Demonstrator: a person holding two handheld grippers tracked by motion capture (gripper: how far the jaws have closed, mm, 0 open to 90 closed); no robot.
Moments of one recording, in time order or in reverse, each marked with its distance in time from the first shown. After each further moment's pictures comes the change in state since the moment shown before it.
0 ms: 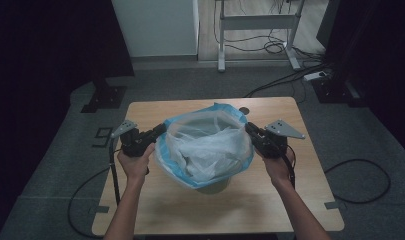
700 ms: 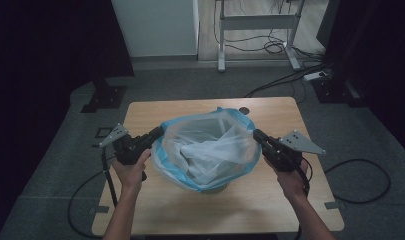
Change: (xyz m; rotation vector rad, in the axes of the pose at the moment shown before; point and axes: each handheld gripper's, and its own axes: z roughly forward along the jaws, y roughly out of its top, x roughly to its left) left arm -0.020 0.006 -0.031 -0.090 -0.093 0.005; right arm 0.007 0.006 -0.051 -0.093 0.069 -0.054
